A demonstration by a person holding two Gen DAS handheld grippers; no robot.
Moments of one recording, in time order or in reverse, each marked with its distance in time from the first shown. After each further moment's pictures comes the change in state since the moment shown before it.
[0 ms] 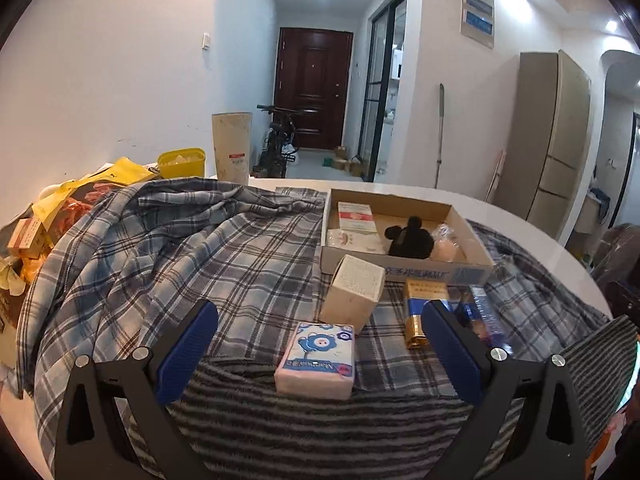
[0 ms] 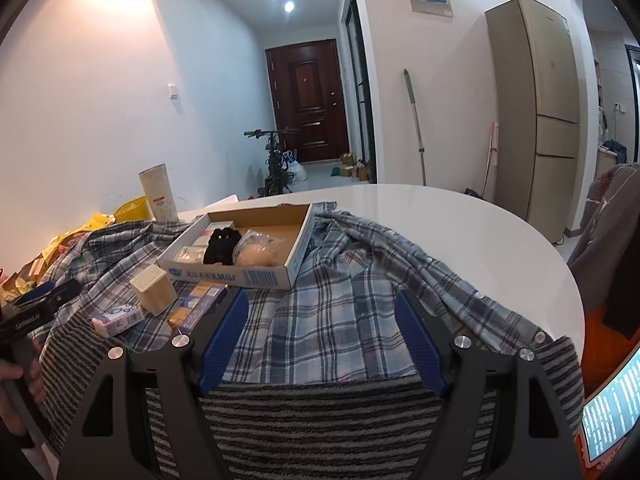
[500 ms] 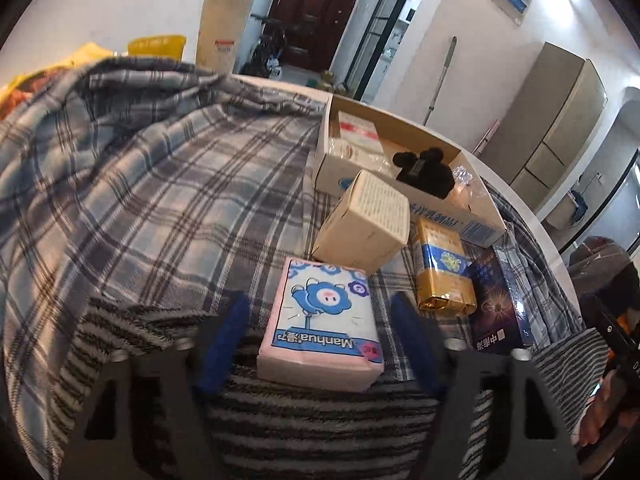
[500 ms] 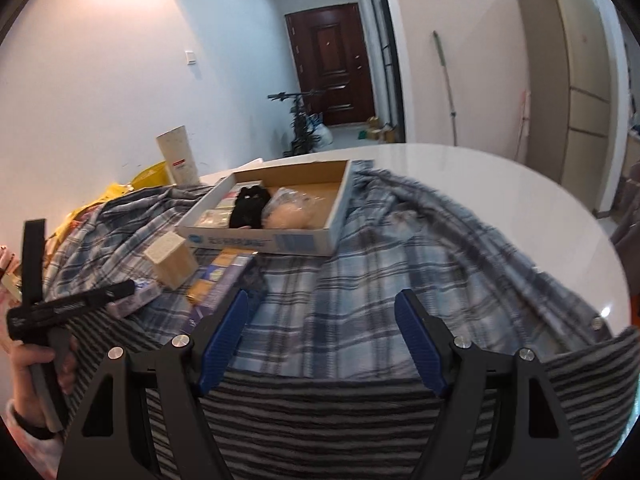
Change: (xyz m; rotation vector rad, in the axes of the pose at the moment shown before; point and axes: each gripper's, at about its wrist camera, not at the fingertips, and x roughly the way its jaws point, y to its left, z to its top) left arm 0.073 0.028 -0.020 -0.167 0.310 -0.174; right arm 0.047 0.023 -0.008 0.007 0.147 0.116
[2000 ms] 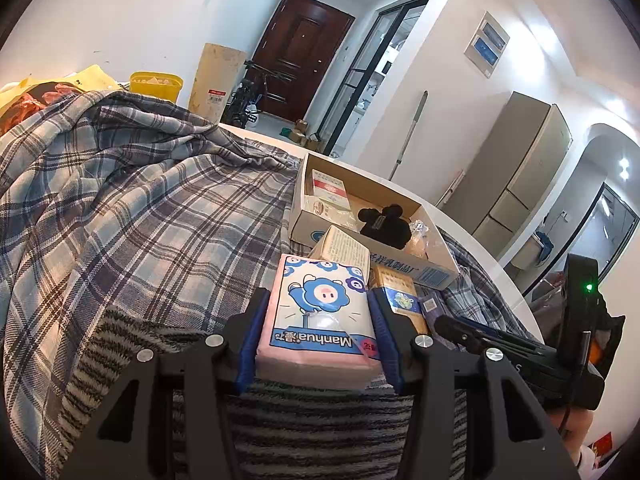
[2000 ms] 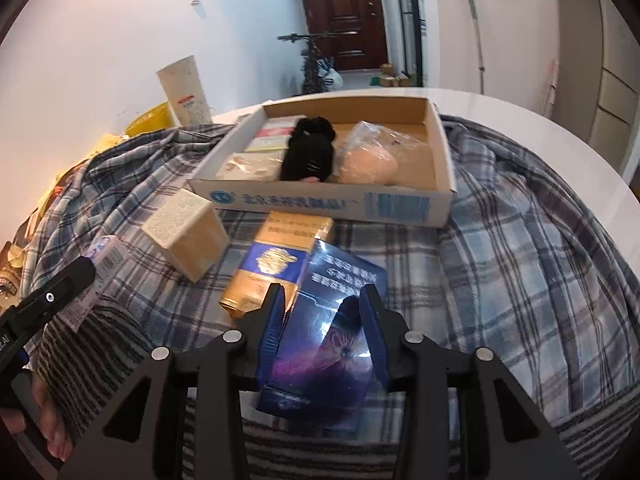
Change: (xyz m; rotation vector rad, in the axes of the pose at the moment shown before) left arm -0.043 0.009 -0.003 -0.021 -0.210 -0.136; right arm 0.101 0.077 0.003 -0.019 0.217 -0.011
